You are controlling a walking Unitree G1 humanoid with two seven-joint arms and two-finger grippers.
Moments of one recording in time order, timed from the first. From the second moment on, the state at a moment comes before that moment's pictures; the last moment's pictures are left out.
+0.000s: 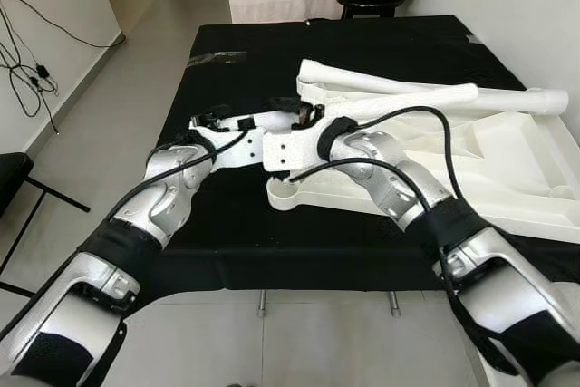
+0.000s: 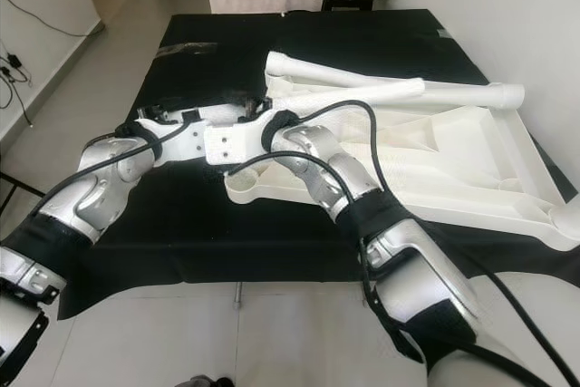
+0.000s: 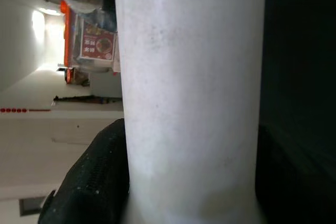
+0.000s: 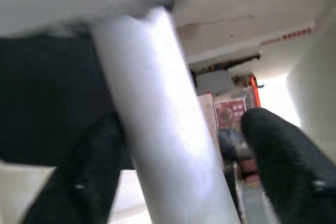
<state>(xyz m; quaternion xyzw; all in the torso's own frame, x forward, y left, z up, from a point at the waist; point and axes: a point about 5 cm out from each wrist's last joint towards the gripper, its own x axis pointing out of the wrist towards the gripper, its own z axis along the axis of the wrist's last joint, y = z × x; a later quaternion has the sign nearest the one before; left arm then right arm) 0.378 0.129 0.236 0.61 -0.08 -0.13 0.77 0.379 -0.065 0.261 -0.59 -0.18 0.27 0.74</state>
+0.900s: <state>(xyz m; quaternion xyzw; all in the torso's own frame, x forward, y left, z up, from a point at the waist) 0.355 0.257 0.263 0.47 -0.05 0.05 0.88 0.387 -0.222 0.341 -0.37 -0.20 0.09 0.90</state>
